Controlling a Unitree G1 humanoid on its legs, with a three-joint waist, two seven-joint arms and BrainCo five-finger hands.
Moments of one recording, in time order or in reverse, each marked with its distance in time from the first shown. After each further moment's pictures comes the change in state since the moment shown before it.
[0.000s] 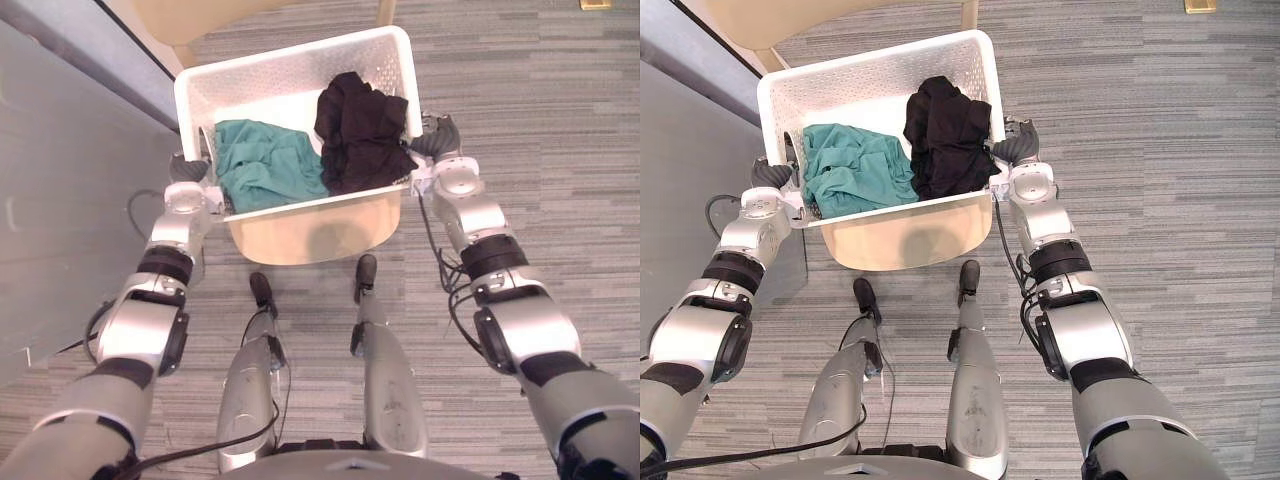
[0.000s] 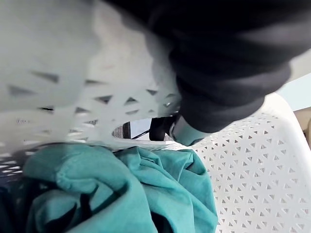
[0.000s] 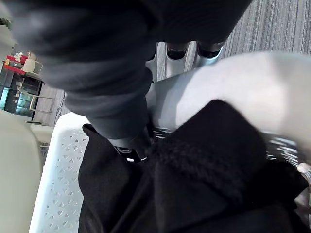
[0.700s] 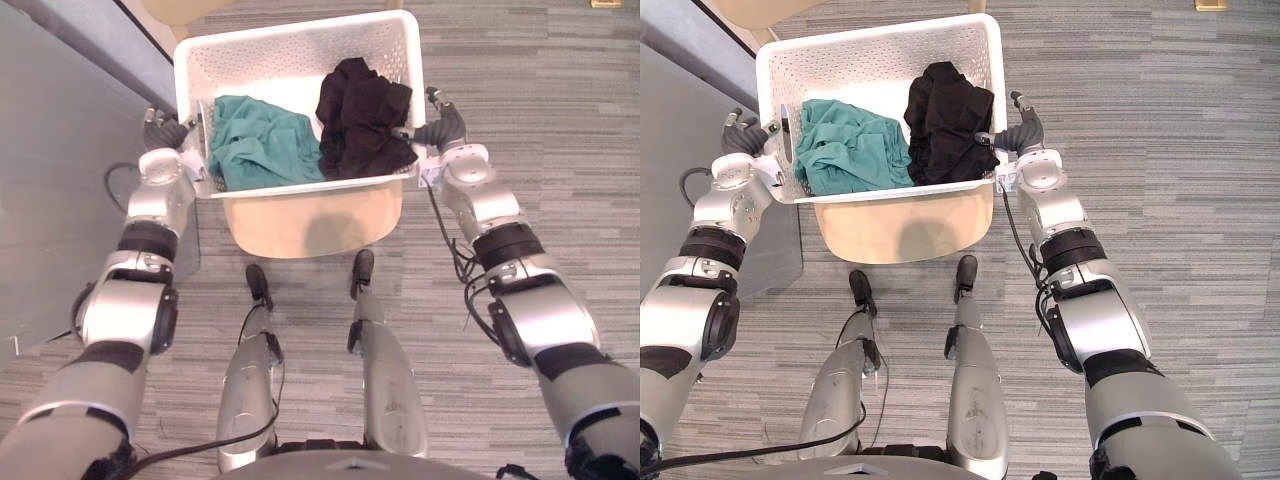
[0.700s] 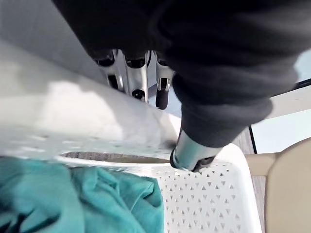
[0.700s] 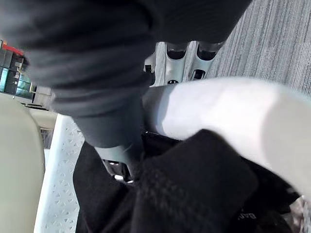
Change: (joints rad) left arm -0.105 0.068 0.077 -0.005 -0.088 -0.044 0.007; right arm -0.051 -0.084 0.110 0.002 0.126 -0.013 0.055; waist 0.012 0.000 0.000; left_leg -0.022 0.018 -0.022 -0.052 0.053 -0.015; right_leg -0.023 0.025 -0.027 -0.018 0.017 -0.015
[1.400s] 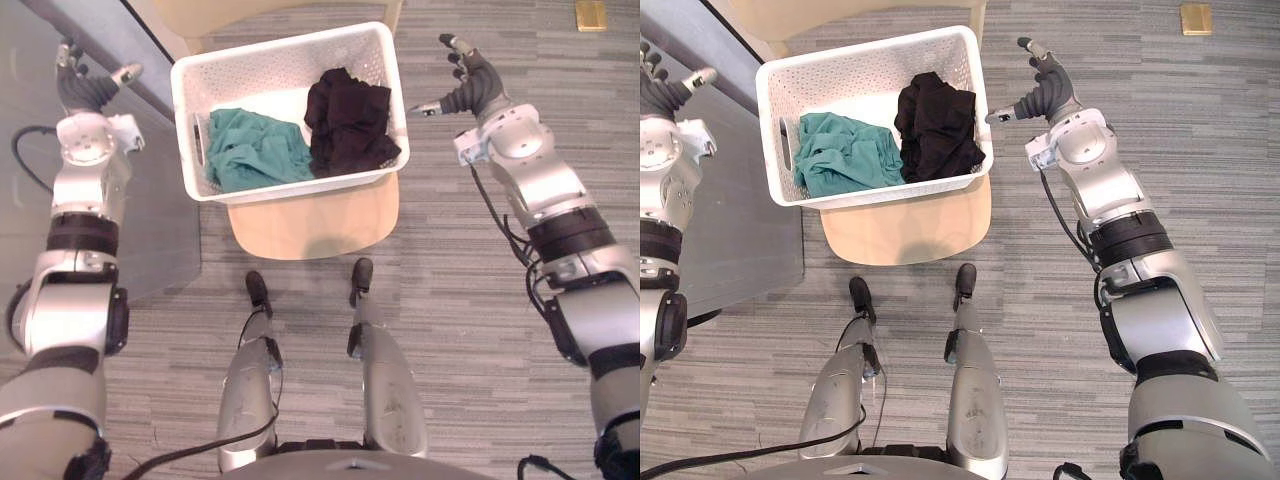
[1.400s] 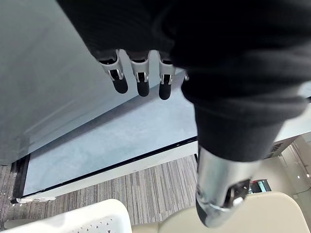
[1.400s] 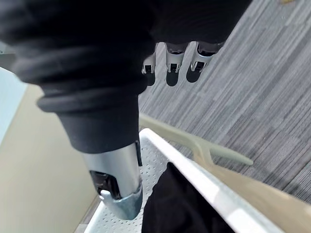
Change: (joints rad) left arm 0.059 0.223 -0.001 -0.166 0.050 -0.039 -0.048; right arm -0.012 -0.260 0.121 -0.190 -0.098 -0.035 0.135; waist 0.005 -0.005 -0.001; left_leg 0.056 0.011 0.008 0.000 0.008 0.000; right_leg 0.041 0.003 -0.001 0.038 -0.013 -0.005
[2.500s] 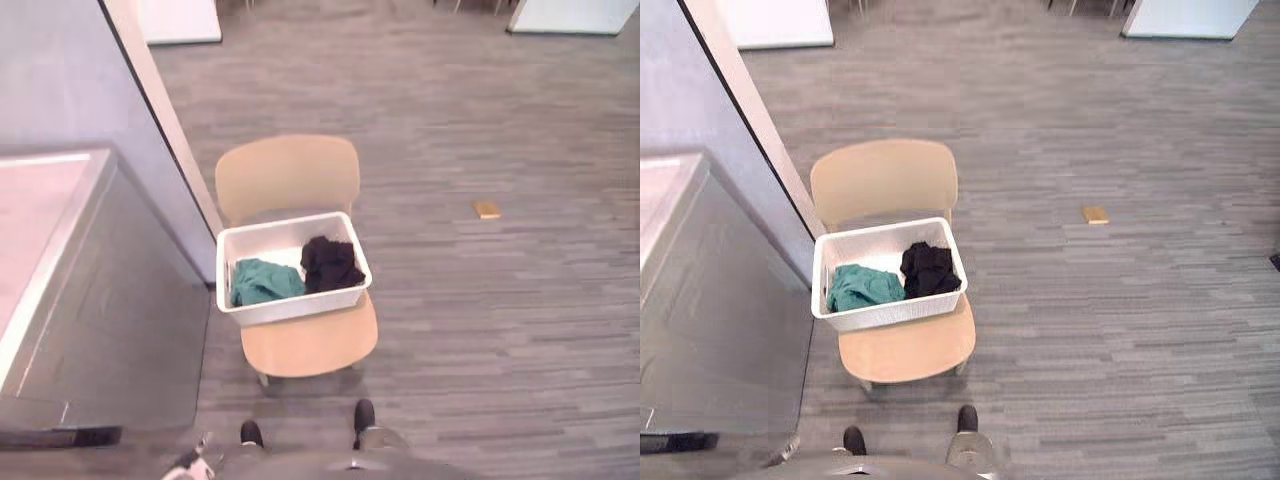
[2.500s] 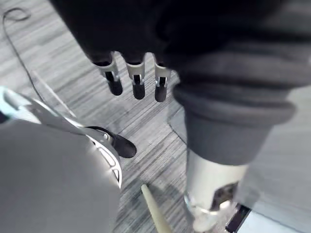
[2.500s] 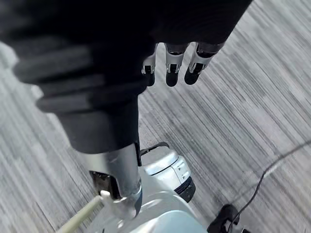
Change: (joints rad) left arm 1.145 -0.669 0.660 0.275 0.139 0.057 -0.197; right arm 1.219 0.713 -1.110 0.536 -0.273 0.102 0.031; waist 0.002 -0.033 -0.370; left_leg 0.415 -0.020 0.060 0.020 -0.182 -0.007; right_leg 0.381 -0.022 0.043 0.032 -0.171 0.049
